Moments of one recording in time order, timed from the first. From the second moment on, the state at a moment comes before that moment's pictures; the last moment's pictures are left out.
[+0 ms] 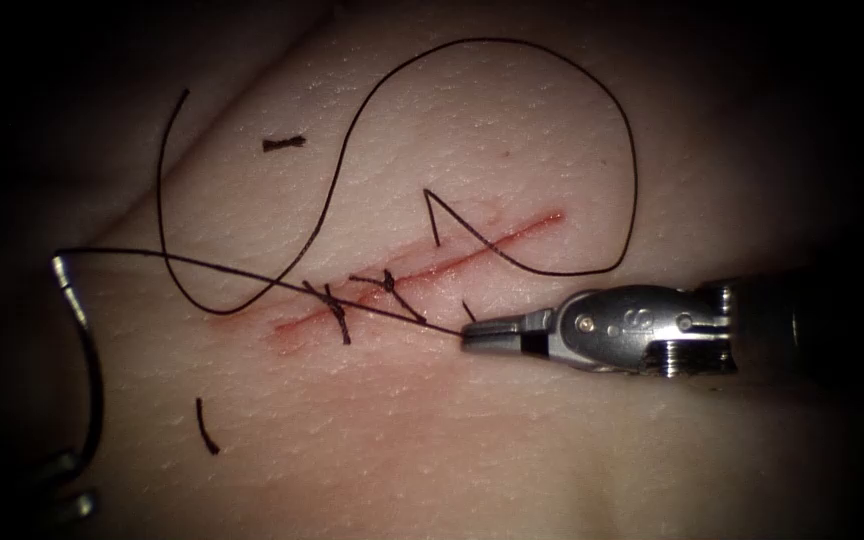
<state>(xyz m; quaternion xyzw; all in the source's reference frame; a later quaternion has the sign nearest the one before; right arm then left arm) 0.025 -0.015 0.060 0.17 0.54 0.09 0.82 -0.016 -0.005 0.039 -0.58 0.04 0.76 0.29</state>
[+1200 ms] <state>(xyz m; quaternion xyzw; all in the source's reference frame) 0.024 -0.014 0.052 0.13 0.57 0.05 0.81 -0.012 -0.003 0.041 -0.56 0.08 0.77 0.30</state>
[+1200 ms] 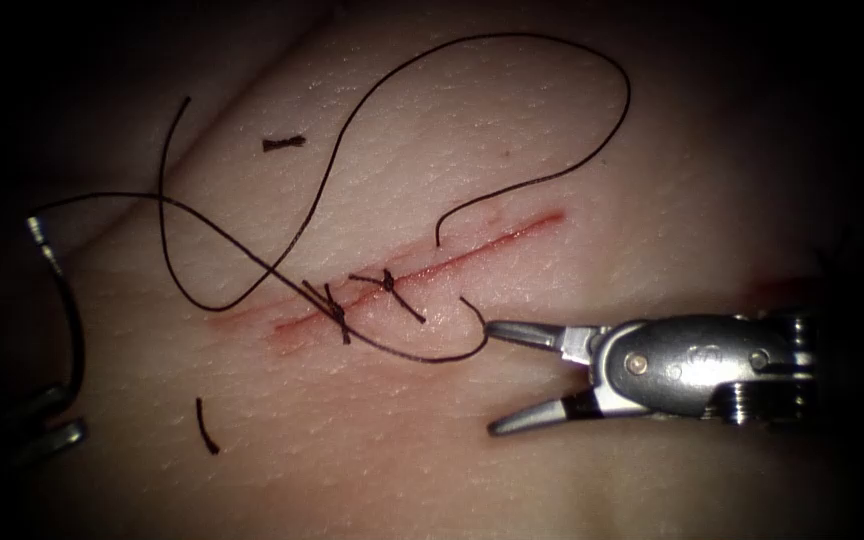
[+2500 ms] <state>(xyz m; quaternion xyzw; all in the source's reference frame) 0.026 -0.015 0.058 0.10 0.55 0.02 0.83 -0.011 -0.003 0.041 -0.55 0.09 0.77 0.31</state>
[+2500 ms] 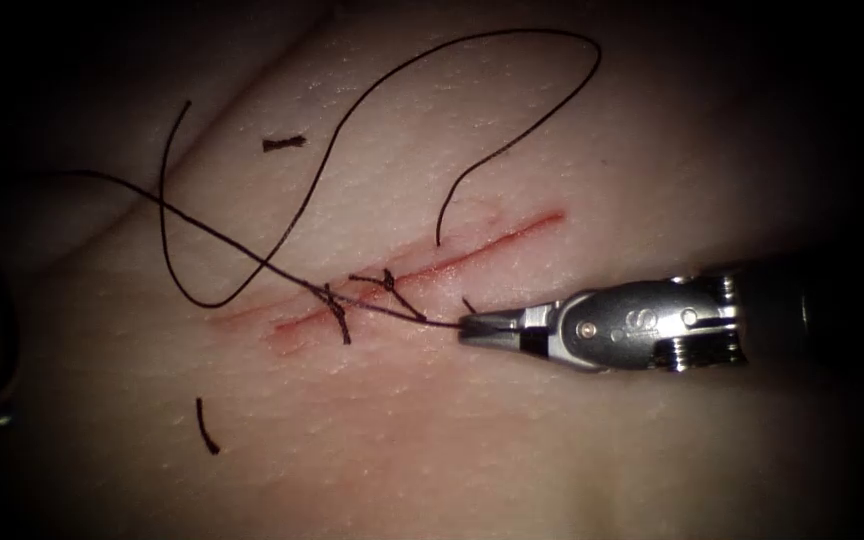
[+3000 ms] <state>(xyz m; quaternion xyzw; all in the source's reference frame) 0.025 -0.023 0.049 0.11 0.56 0.00 0.82 -0.014 -0.004 0.042 -0.56 0.11 0.77 0.29</state>
